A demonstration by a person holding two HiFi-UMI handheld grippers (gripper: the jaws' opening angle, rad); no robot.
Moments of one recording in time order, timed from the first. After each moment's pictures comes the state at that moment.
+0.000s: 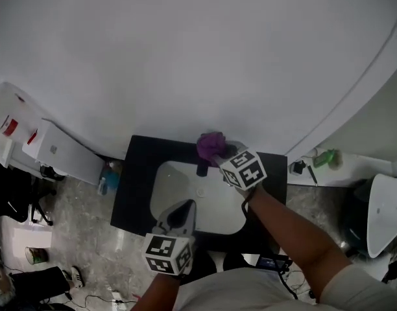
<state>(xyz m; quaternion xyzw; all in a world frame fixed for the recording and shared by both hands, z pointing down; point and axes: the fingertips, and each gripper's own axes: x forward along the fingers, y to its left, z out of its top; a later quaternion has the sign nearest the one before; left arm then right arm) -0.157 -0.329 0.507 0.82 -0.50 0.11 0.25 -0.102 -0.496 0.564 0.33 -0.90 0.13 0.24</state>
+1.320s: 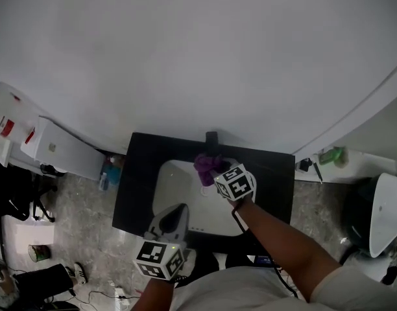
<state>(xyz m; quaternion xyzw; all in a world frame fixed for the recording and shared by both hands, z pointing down) -0.194 -0.347 0.532 0.81 -0.51 0.11 0.27 -0.127 -0.489 0.691 0.34 -0.88 0.21 0.27</state>
